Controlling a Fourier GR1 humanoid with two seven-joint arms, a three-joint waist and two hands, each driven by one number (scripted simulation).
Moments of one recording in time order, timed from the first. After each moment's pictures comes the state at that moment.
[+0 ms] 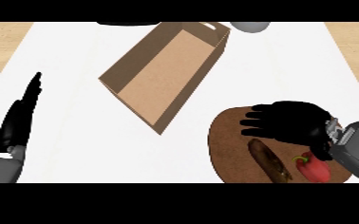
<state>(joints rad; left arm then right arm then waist) -0.12 0.57 -0.12 -1.29 0.05 0.32 0.06 -0.58 -0.90 0.80 -1.59 0.80 0.57 -0.46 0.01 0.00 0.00</state>
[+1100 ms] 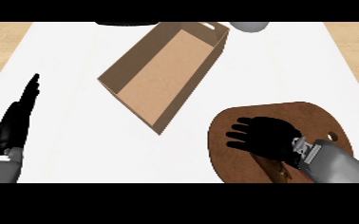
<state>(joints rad) -0.10 0.51 -0.02 -1.31 -0.04 0.24 0.07 -0.44 -0.69 0.76 -1.61 1.10 0.67 -0.43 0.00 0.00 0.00</state>
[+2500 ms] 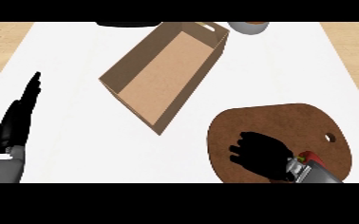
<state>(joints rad) -0.11 0.44 0.06 -1.33 -0.12 0.18 0.08 -0.29 -0.61 0.75 -1.61 1.34 0.40 -0.46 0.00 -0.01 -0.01</state>
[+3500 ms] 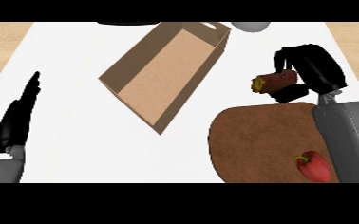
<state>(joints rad) -0.11 0.43 0.08 -1.33 -0.14 0.17 0.07 -0.50 -0.37 -0.01 -1.28 0.98 0.10 -0.18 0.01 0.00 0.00</state>
